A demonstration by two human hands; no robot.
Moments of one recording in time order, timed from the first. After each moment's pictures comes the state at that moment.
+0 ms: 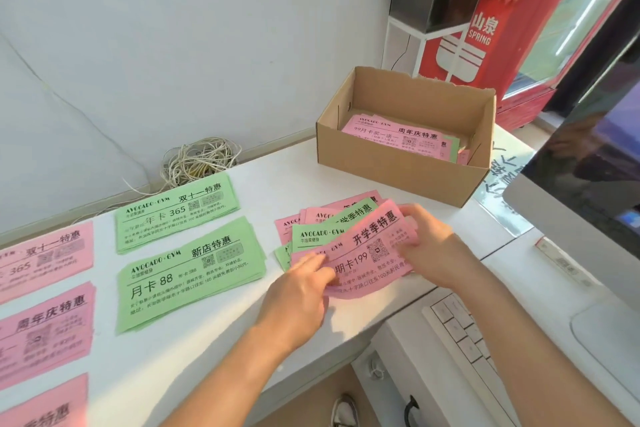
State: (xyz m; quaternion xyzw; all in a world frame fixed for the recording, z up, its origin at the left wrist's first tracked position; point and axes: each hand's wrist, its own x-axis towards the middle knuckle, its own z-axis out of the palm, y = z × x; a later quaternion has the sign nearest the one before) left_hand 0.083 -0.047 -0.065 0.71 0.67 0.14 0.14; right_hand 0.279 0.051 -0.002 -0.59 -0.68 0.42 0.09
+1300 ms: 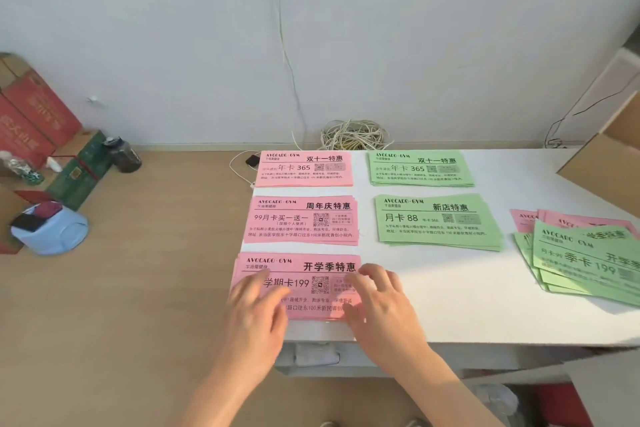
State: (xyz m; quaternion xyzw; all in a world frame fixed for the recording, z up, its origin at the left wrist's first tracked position) left_hand -0.162 -0.387 -0.070 0.43 0.87 0.22 -0.02; right_hand -0.021 -0.233 -0.073 -0.30 -0.93 0.20 0.10
